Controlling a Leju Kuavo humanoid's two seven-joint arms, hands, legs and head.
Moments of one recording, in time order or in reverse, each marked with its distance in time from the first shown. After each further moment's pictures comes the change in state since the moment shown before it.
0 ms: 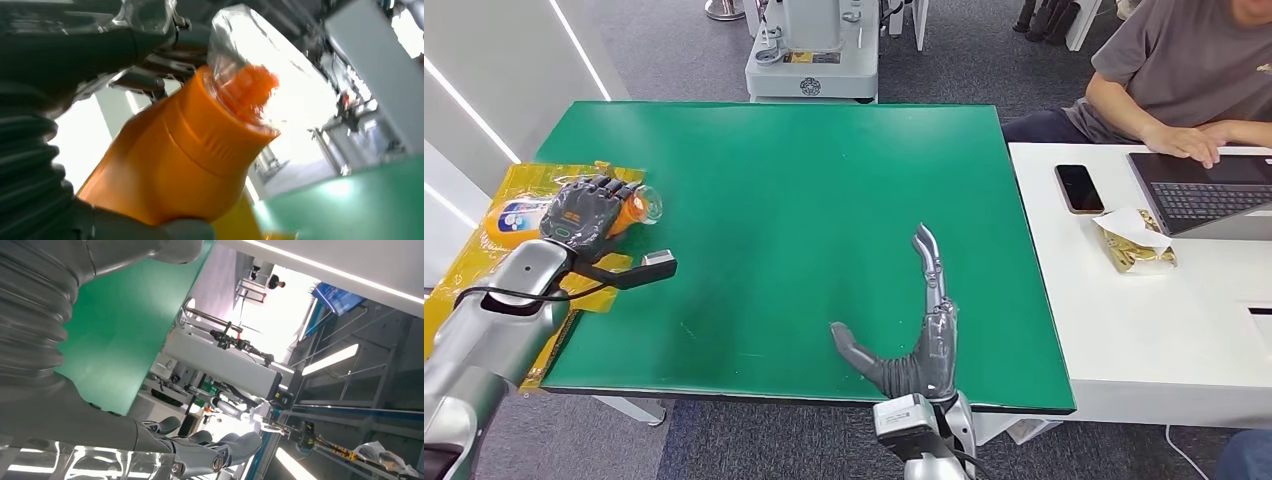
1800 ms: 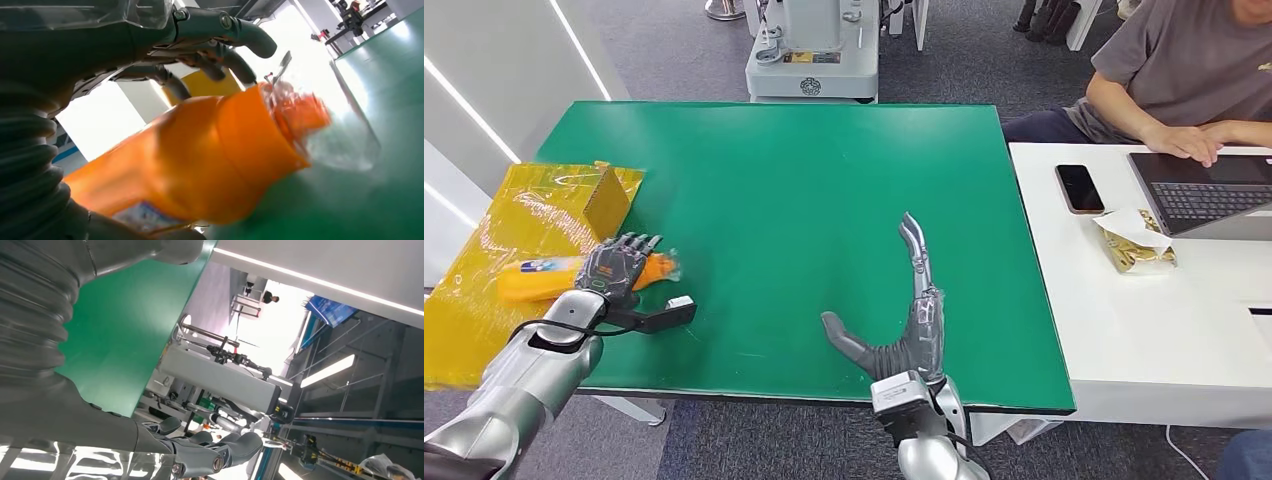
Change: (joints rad) left arm 0.058 -0.104 0.002 0.245 -0.049 -0.018 0.120; right arm -0.083 -0.004 0.044 0.081 -0.126 0.010 -0.037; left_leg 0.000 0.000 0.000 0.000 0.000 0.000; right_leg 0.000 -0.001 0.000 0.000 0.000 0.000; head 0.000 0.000
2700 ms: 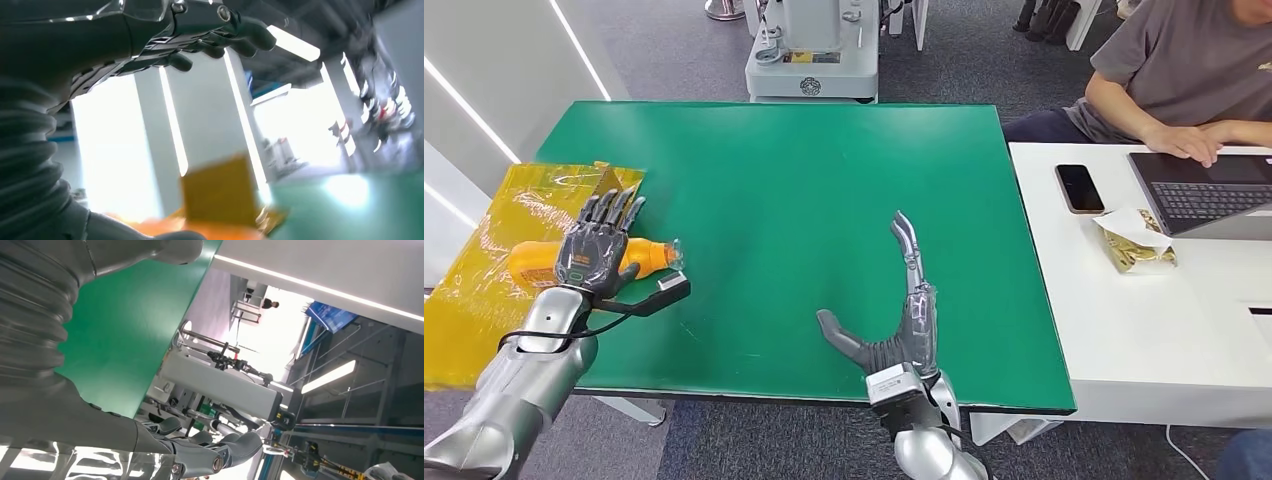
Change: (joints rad) left arm 0.067 -0.030 0.195 -0.148 0.091 0.352 -0.206; right arm -0.036 0.000 0.018 0.053 -0.054 -0.008 -0.029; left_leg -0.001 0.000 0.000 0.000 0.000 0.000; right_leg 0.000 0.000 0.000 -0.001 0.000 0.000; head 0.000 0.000
